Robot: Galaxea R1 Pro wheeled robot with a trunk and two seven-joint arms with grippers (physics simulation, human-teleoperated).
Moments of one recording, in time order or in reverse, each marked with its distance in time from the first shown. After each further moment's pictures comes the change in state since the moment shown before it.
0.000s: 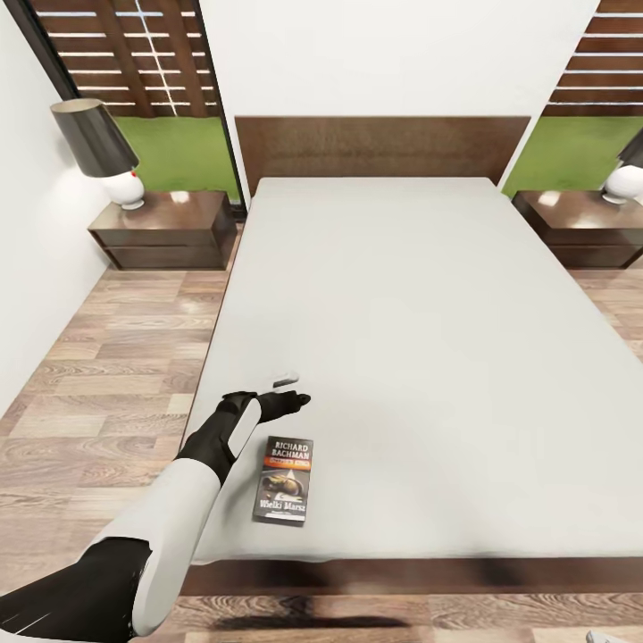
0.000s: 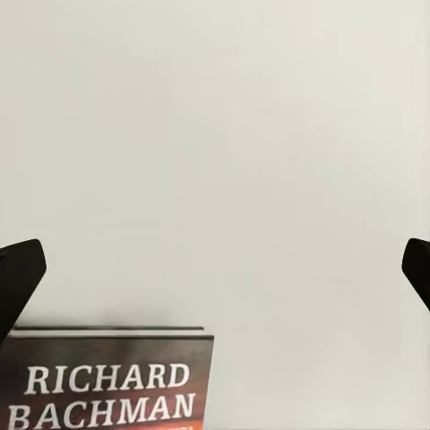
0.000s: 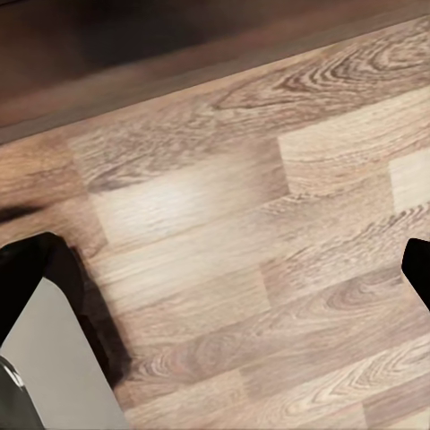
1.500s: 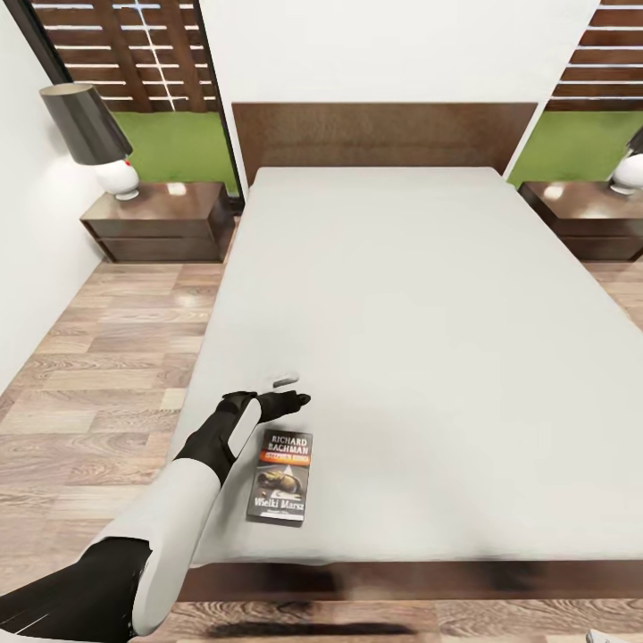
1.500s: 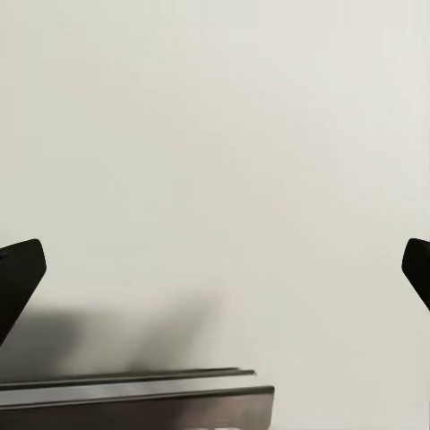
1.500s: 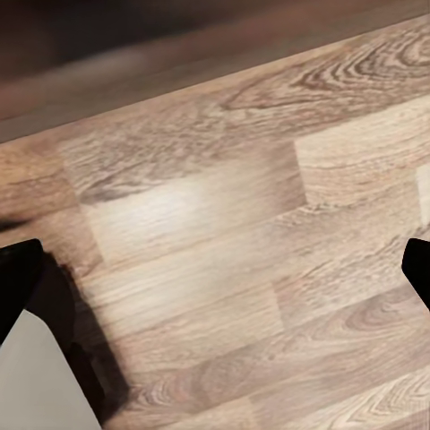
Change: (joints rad) left arm 0.000 0.000 0.000 0.000 0.000 0.000 0.000; right arm 0.000 0.000 0.001 0.000 0.000 0.000 0.000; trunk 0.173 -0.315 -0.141
